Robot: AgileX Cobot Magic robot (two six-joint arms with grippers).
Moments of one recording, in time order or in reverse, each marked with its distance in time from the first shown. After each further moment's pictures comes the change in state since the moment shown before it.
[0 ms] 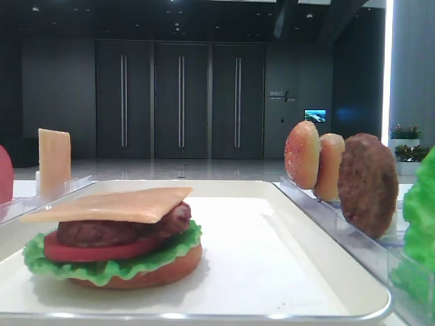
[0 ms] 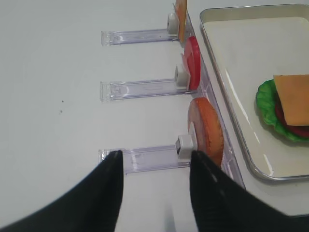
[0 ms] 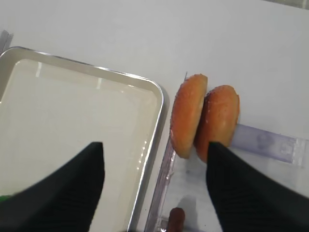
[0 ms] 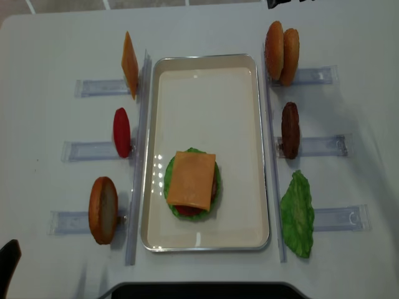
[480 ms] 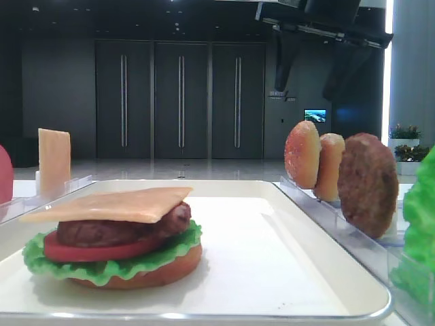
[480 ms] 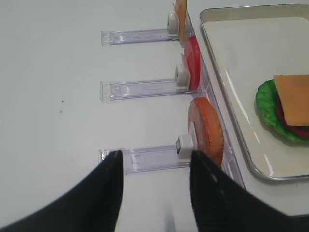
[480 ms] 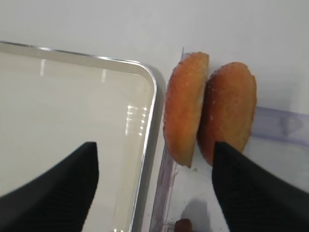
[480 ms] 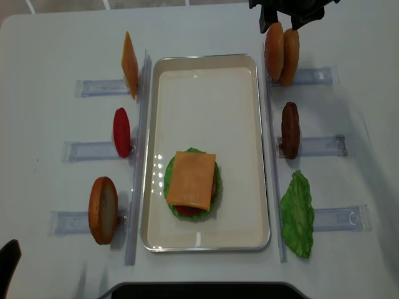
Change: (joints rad) left arm 0.000 0.000 0.000 0.000 0.000 0.000; right arm -0.055 0.152 -0.031 0.079 0.010 0.028
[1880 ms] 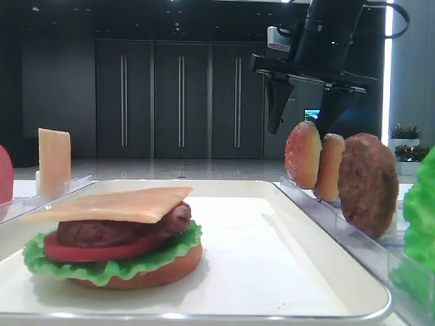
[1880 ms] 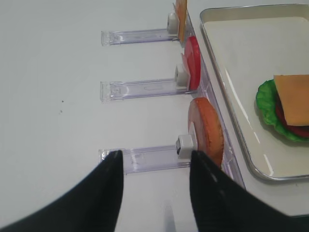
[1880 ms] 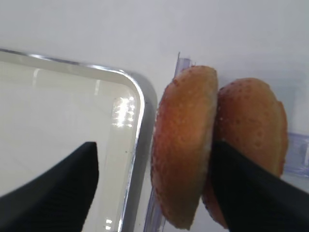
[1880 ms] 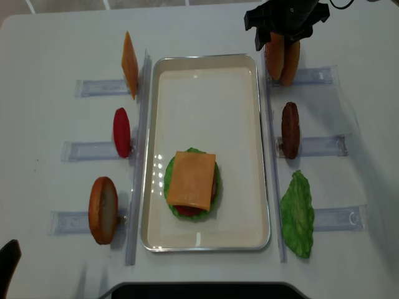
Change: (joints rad) left arm 0.000 0.000 0.000 0.000 0.000 0.000; right arm -0.014 0.128 -0.002 0.010 -0.094 -0.051
